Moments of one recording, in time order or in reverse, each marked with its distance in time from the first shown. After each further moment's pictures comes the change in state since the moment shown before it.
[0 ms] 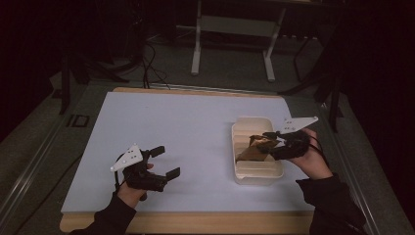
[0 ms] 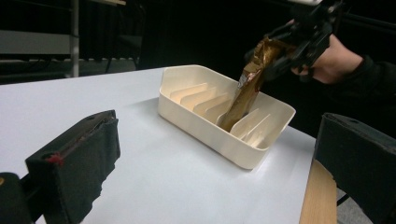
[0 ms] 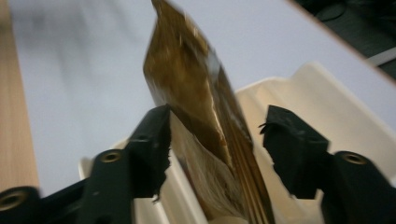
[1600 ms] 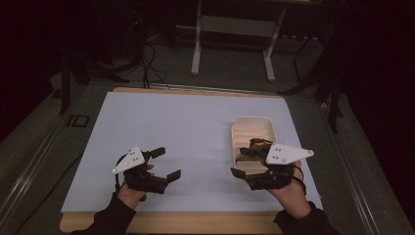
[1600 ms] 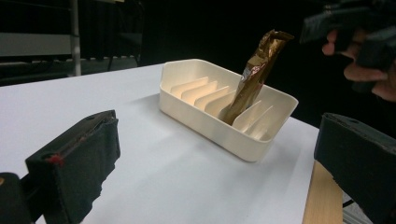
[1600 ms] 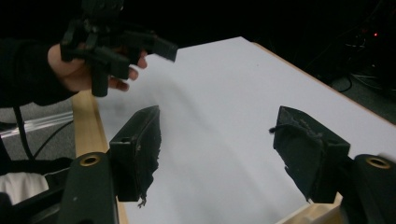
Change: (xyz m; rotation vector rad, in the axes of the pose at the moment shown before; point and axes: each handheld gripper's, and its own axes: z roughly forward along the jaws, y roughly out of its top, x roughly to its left) left arm -0.003 -0.002 0.000 0.018 0.006 0.041; right arm 0.119 0.024 0.003 -0.289 0.040 0.003
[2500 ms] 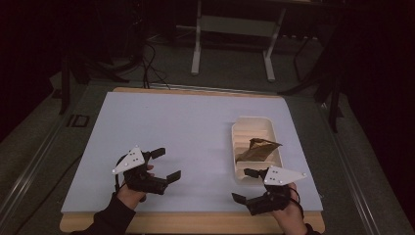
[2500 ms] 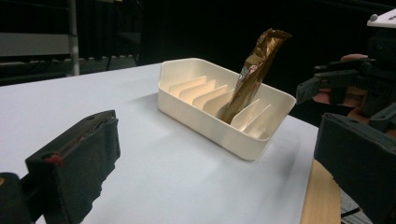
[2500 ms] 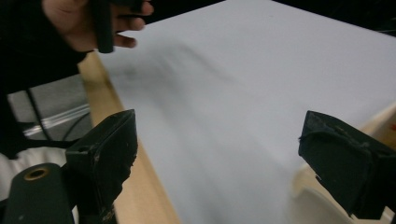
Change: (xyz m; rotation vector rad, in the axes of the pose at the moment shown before) left arm -0.001 0.000 -0.001 0.005 -0.006 0.006; right arm 0.019 -0.064 0.003 0.054 -0.001 0.130
